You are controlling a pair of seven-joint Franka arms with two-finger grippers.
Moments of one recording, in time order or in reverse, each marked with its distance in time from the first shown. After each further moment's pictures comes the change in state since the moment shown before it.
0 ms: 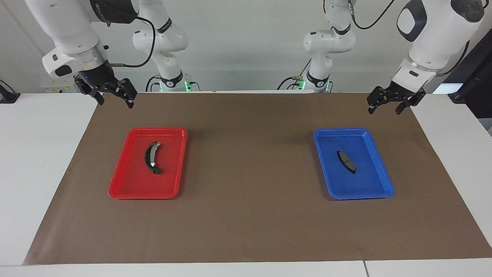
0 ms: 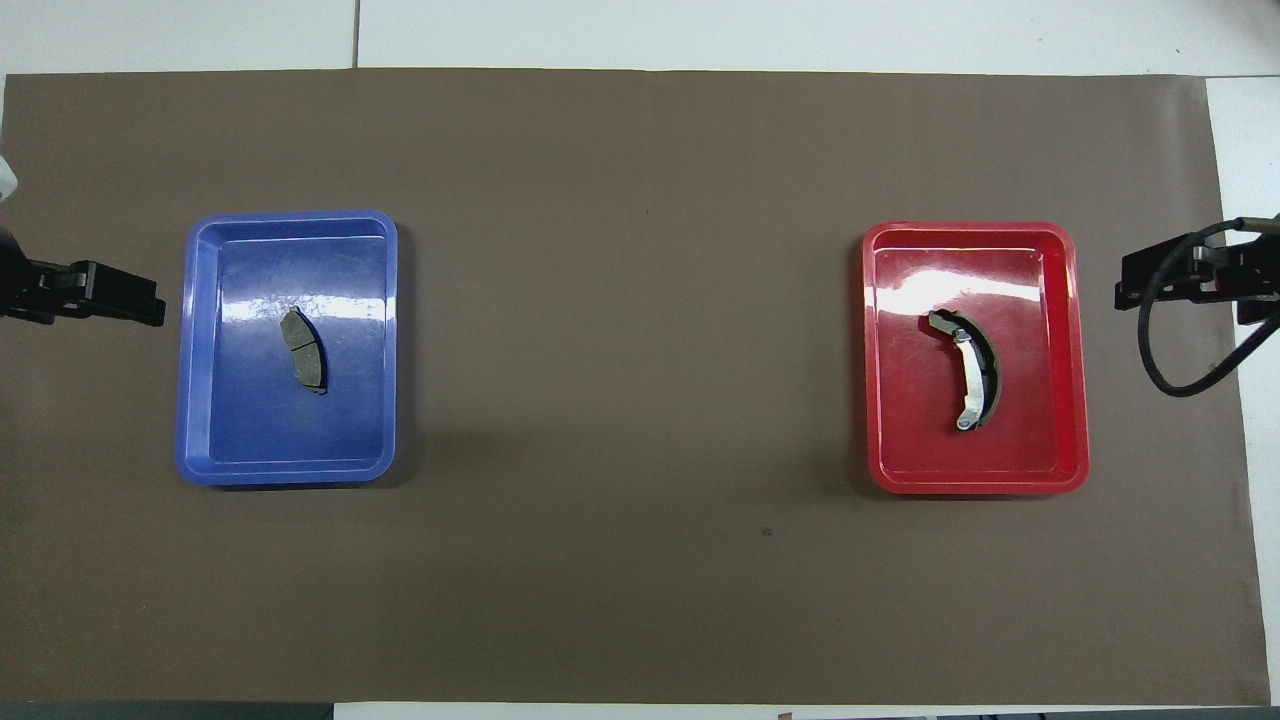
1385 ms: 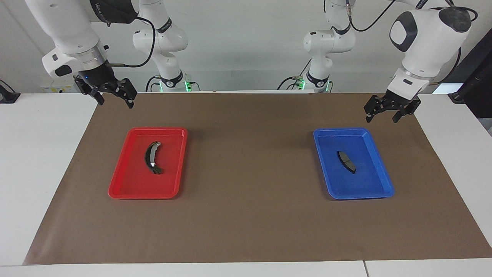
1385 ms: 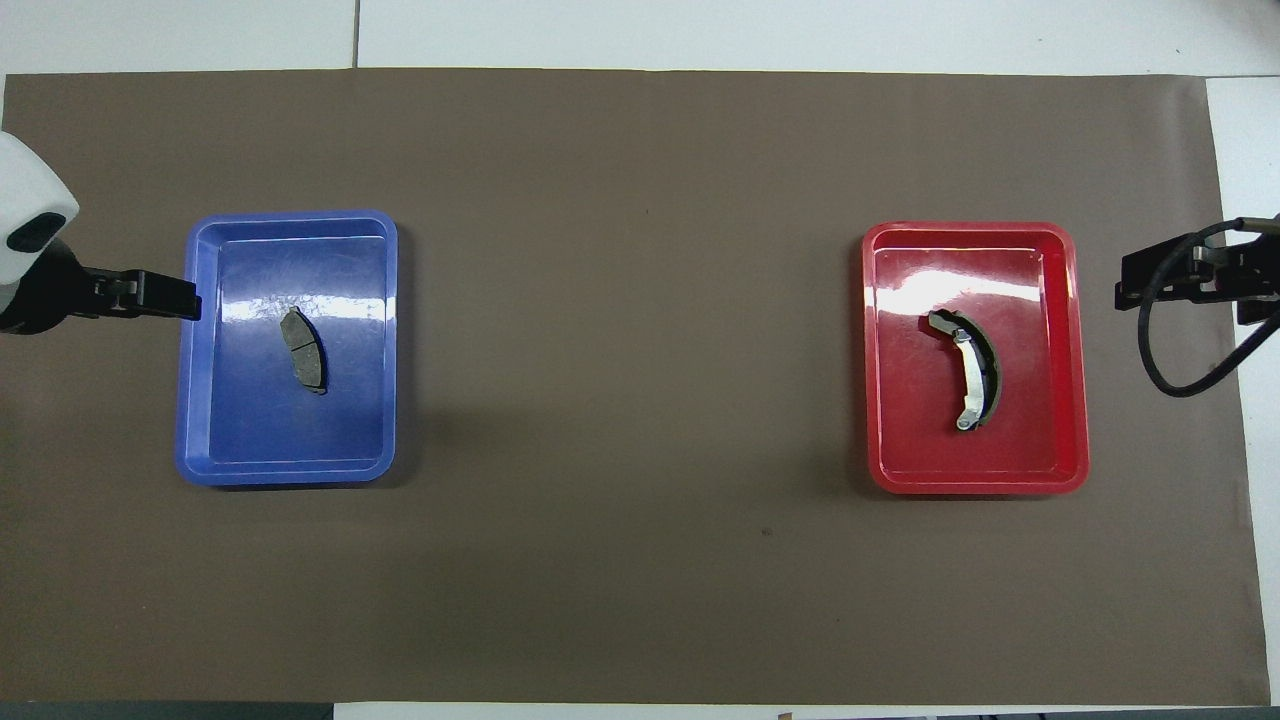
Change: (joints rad) left arm -0.002 -0.042 -0.002 -0.210 0.000 0.254 -0.004; right arm 0.000 0.000 0.000 0.000 0.000 0.000 0.000
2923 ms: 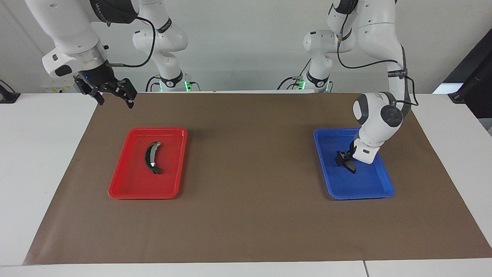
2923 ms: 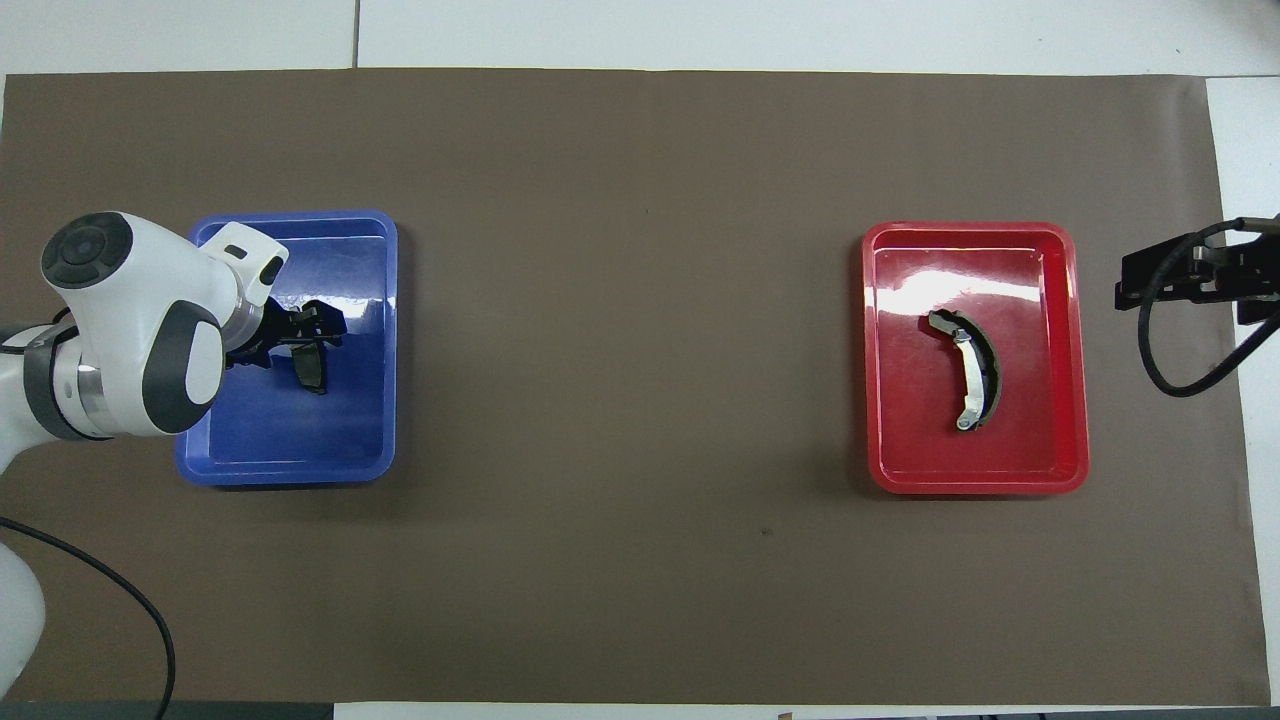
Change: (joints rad) left arm -0.023 0.330 0.002 -0.208 0.000 0.394 -0.340; right arm 0.000 0.000 0.000 0.000 0.000 0.000 0.000
